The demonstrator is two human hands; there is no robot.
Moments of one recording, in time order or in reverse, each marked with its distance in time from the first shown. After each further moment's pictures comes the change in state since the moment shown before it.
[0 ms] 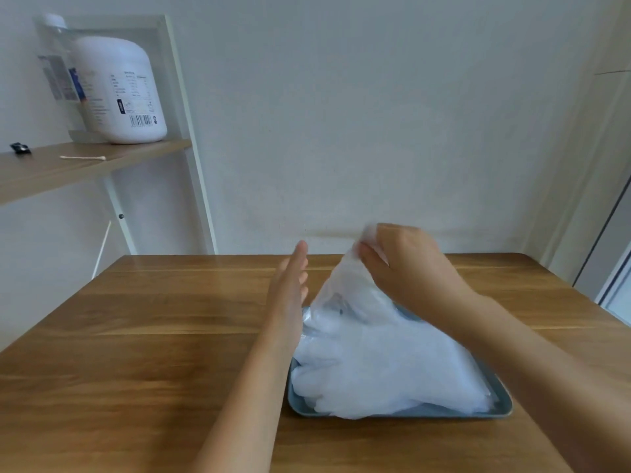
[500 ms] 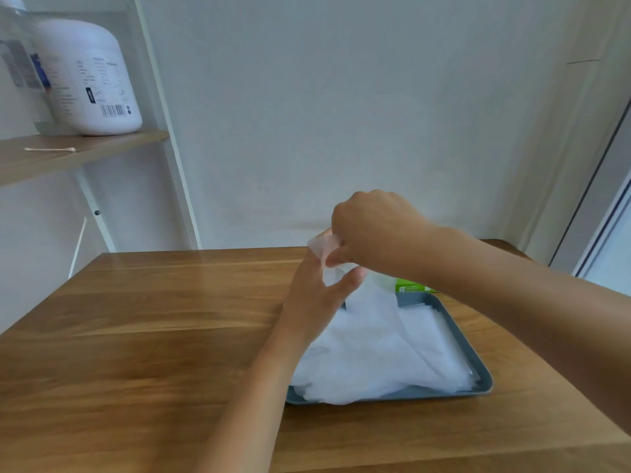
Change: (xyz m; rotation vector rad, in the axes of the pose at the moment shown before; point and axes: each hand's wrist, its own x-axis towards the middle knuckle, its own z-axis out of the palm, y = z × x) left_hand -0.034 0.002 0.028 0.456 -0.347 0.516; right_hand 0.029 -0.028 -0.029 -0.484 -0.340 -0.112
